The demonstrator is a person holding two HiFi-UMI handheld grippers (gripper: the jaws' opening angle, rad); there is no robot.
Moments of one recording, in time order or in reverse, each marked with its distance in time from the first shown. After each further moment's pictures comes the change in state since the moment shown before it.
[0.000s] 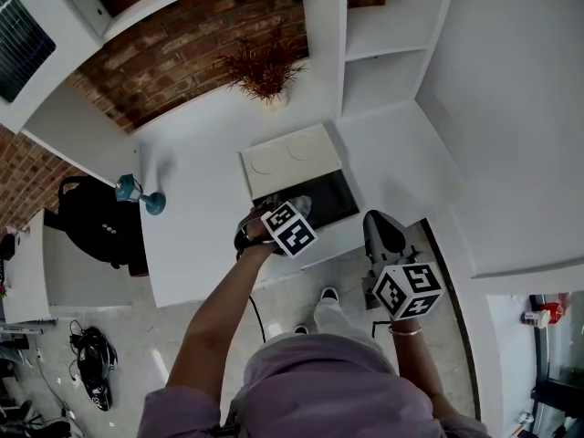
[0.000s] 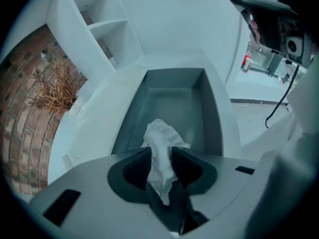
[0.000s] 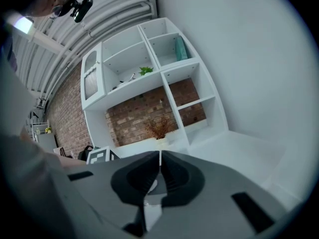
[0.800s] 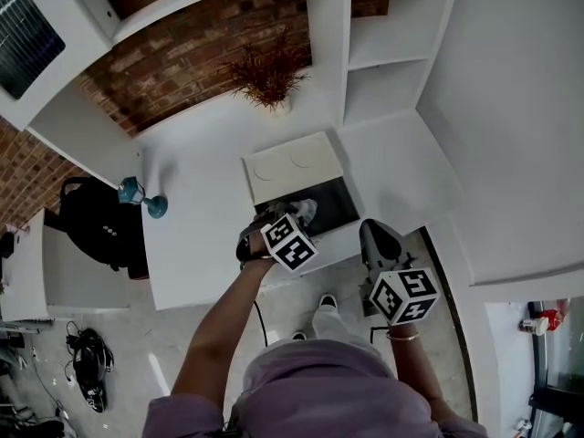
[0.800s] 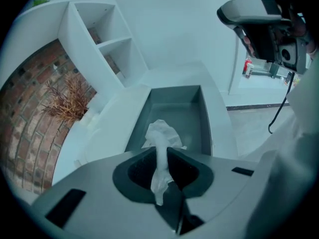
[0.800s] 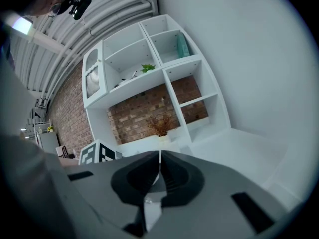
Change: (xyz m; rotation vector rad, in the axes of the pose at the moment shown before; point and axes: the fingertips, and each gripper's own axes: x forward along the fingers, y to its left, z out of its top) left arm -0.024 0.002 0.017 -0.009 -0.131 0.081; right arm 0.001 0.007 -0.006 -0.002 0.026 0.020
